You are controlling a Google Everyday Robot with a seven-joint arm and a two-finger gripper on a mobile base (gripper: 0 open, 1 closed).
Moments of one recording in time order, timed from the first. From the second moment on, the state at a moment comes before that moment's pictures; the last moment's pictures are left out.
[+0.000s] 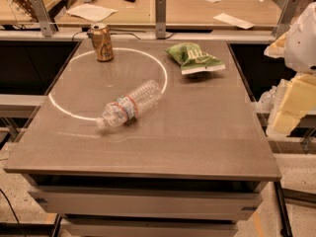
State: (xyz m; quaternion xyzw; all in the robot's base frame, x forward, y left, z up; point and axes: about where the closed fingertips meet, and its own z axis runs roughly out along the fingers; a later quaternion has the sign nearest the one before) arm 0.438 -0.216 0.977 -0.60 0.78 -0.04 0.16
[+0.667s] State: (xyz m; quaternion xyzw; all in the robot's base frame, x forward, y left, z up) arm 0.439 -0.211 0.979 -0.62 0.76 -0.05 0.16
